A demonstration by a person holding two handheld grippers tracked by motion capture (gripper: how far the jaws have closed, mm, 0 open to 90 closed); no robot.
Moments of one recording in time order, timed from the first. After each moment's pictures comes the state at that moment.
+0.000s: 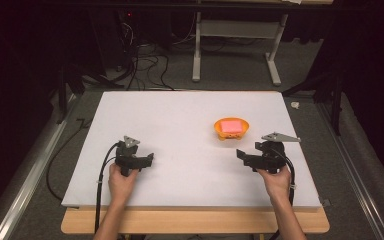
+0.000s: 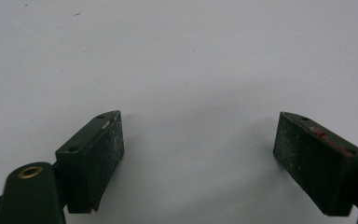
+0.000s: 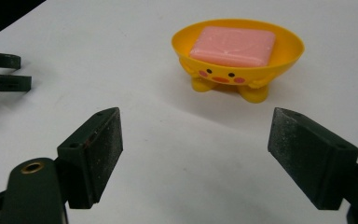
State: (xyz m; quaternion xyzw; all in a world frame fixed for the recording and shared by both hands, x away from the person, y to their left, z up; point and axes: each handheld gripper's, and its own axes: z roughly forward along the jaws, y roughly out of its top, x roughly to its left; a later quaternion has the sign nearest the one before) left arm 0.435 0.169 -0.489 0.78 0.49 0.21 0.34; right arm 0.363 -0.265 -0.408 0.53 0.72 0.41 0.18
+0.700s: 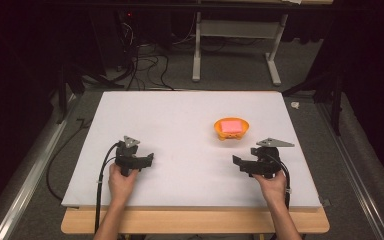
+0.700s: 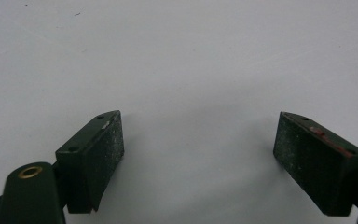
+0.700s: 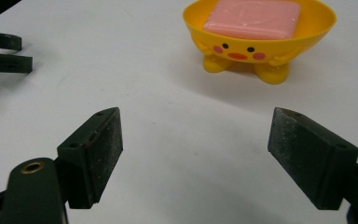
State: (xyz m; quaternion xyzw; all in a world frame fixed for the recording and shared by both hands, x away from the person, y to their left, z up) left arm 0.435 0.169 -0.489 0.78 0.49 0.21 0.34; right arm 0.360 -0.257 -0.426 0.52 0.73 0.41 0.17
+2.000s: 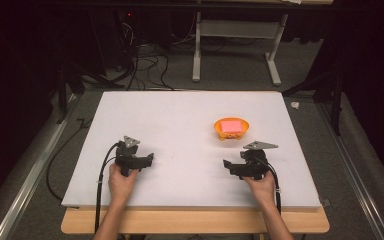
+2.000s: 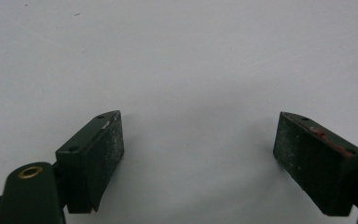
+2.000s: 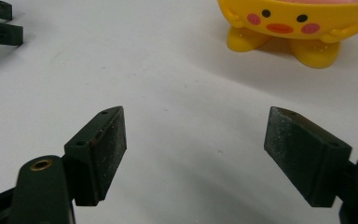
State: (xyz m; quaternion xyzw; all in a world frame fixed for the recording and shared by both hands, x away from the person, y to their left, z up) left arm 0.435 0.169 -0.489 0.78 0.49 0.21 0.34; right arm 0.371 -0.234 -0.451 0.51 0.75 0.38 0.15
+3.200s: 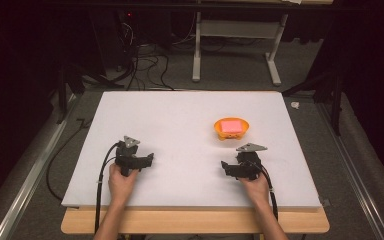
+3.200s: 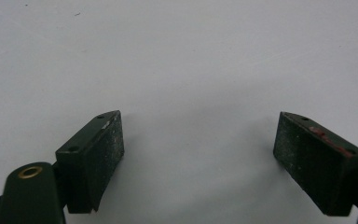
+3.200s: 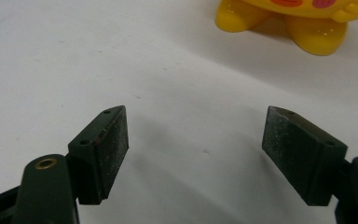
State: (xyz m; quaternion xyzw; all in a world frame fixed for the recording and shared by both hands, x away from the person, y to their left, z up) left arm 0.435 0.169 -0.488 0.78 0.49 0.21 0.34; right arm 0.381 -0.222 -0.477 0.51 0.77 0.34 0.19
